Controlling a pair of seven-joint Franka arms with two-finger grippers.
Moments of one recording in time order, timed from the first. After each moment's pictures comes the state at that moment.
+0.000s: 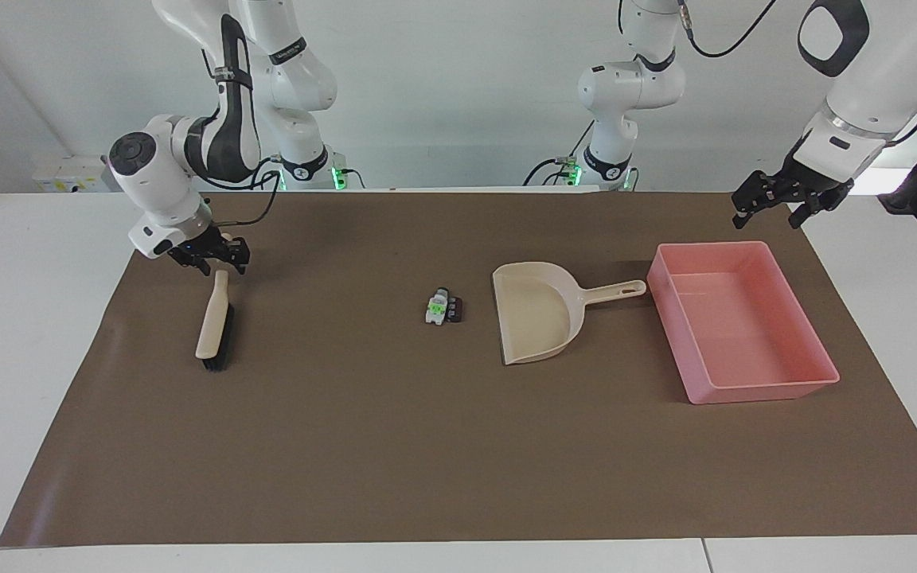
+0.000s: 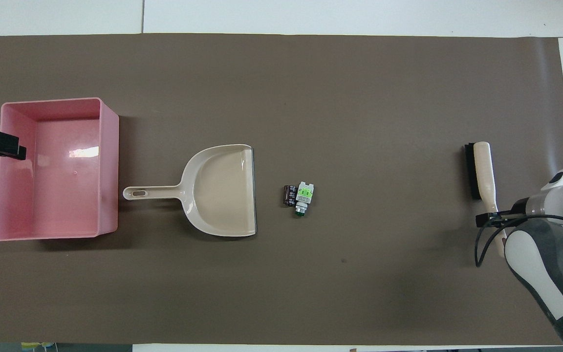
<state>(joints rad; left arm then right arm) 0.01 -0.02 0.00 -1.63 -0.02 1.58 0.08 -0.22 -0.15 0.01 -2.47 -0.02 2.22 -0.21</state>
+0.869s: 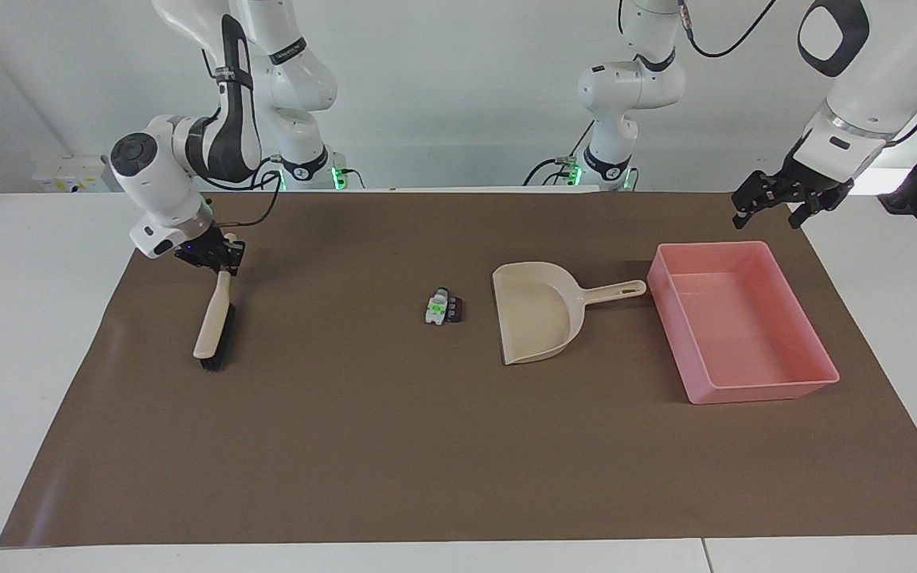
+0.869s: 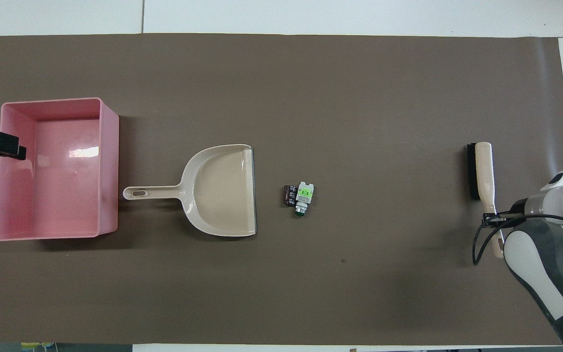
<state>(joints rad) 0.01 -0.02 0.00 -1.63 -0.02 1.58 0.08 -0.21 -0.15 0.01 -2.47 -0.02 2.20 -0.14</state>
